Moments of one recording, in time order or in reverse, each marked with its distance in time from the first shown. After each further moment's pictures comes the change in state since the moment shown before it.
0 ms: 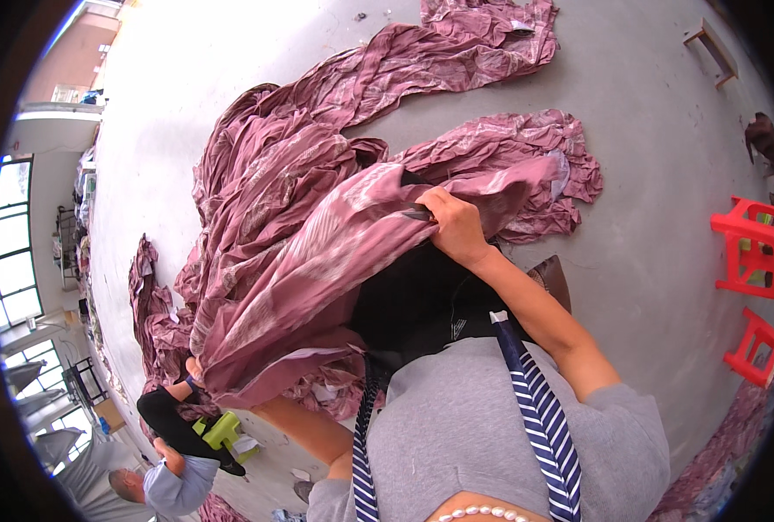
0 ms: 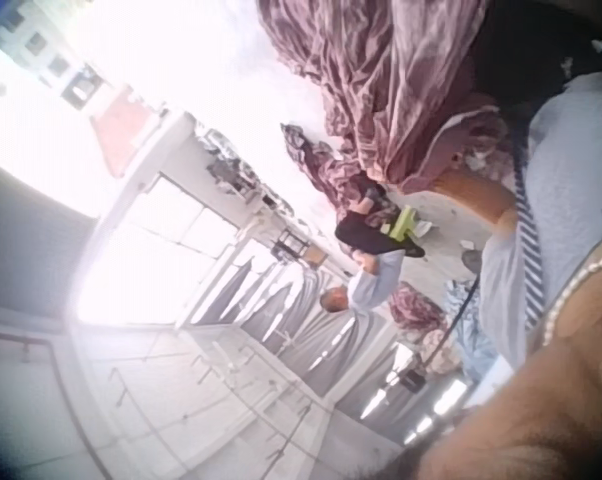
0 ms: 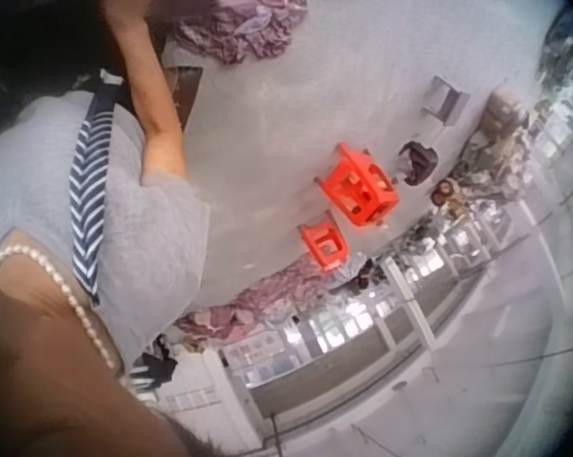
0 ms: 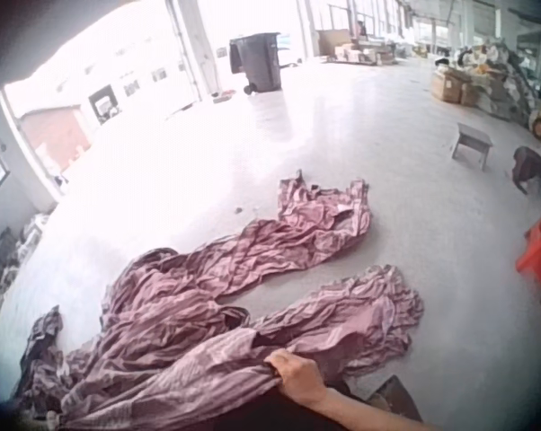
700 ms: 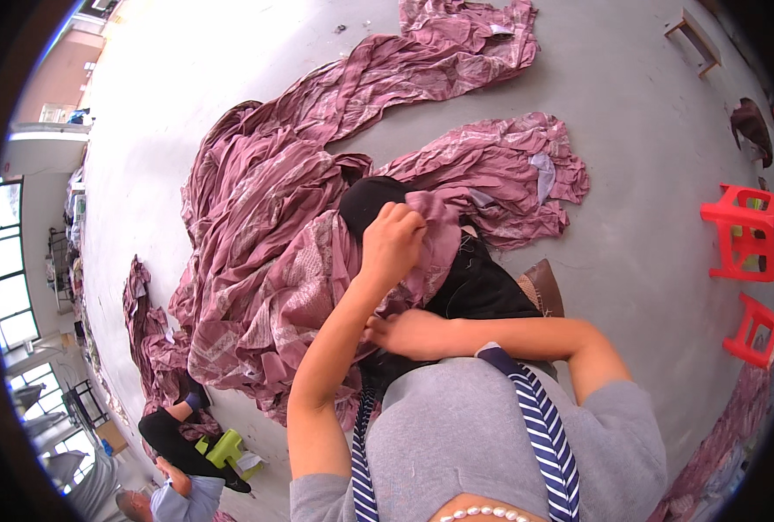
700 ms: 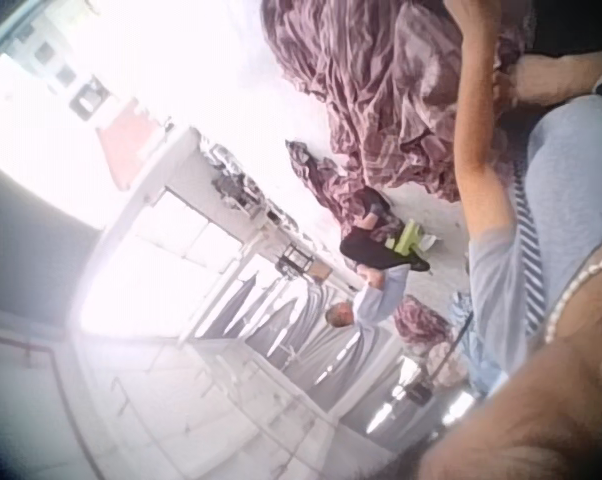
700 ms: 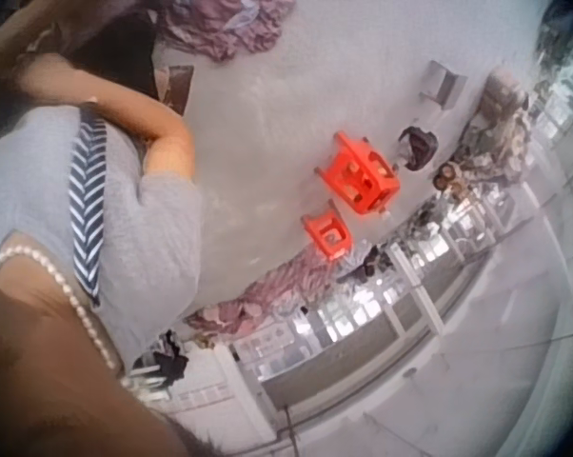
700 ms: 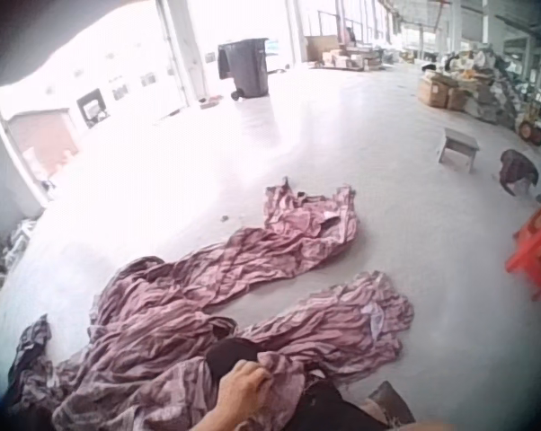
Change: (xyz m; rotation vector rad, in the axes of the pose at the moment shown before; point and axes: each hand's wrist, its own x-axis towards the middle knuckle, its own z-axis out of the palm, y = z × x) left_hand -0.006 -0.081 0.410 0.769 -1.060 0.385; right_hand -0.060 -0.084 0.024 0.019 -0.878 -0.307
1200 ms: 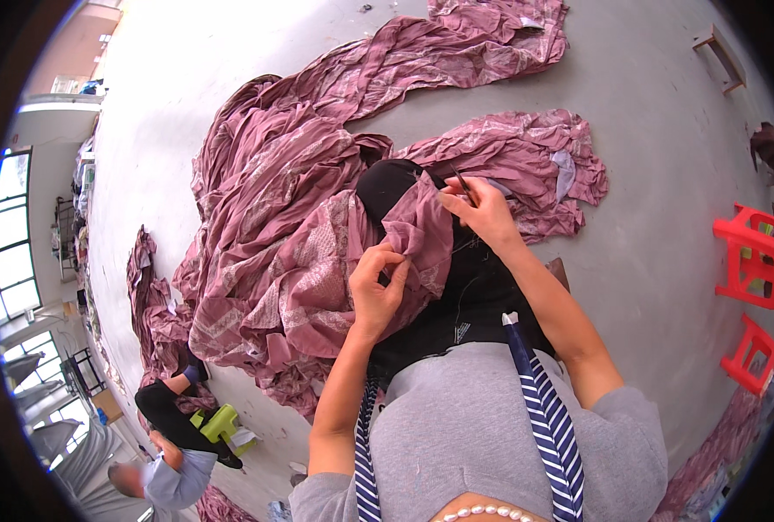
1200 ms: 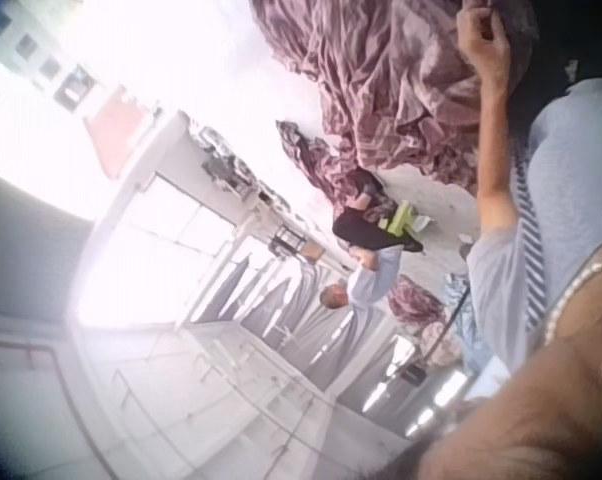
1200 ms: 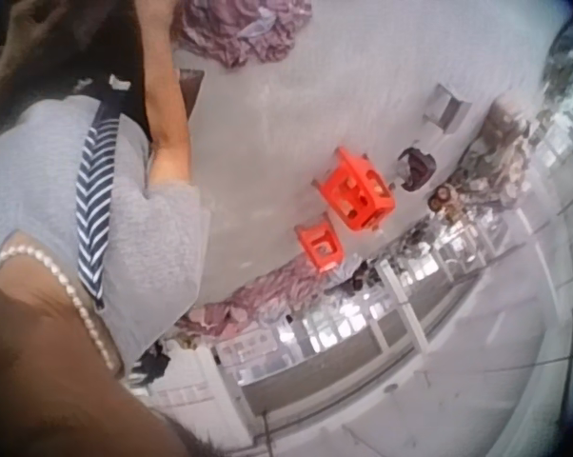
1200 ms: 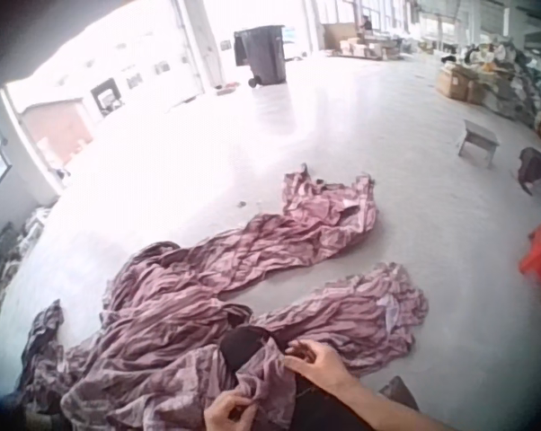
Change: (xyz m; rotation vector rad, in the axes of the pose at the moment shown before) left_hand -0.085 0.023 -0.023 -0.455 0.280 -0.413; right_hand -0.024 0.100 -0.081 0.885 0.897 0.607
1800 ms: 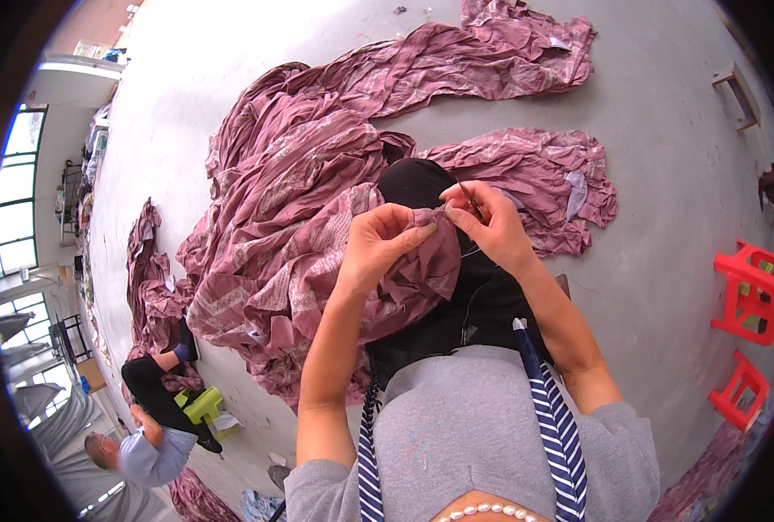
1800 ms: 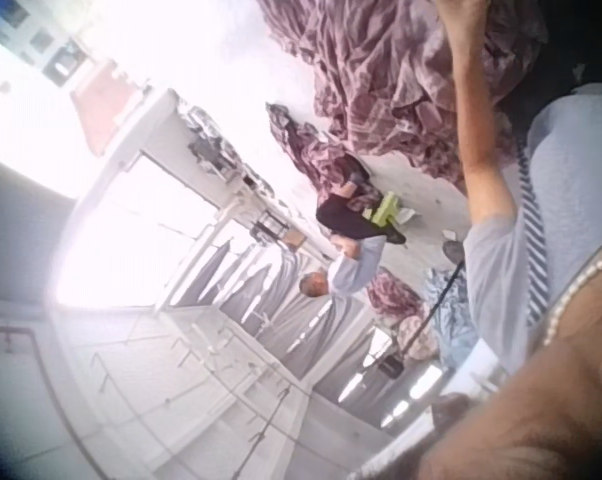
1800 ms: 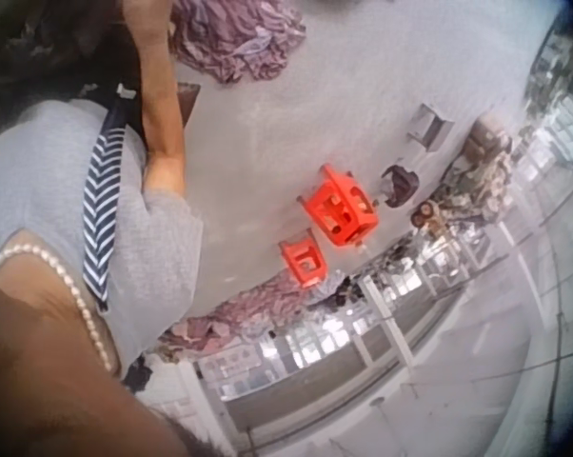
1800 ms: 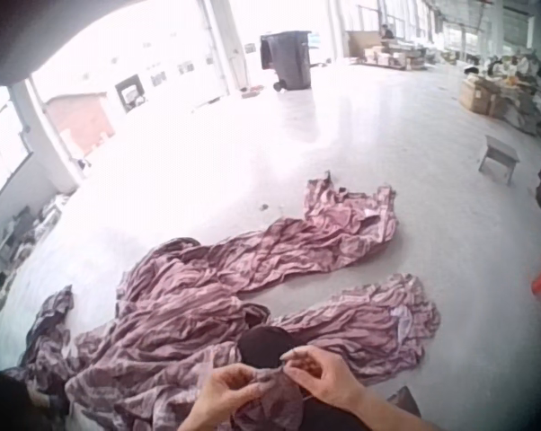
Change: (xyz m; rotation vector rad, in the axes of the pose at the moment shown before) left_hand 0.055 0.042 -0.031 -0.572 -0.225 -0.428; right_hand -0.020 -0.055 0.015 0.022 -0.262 -0.259
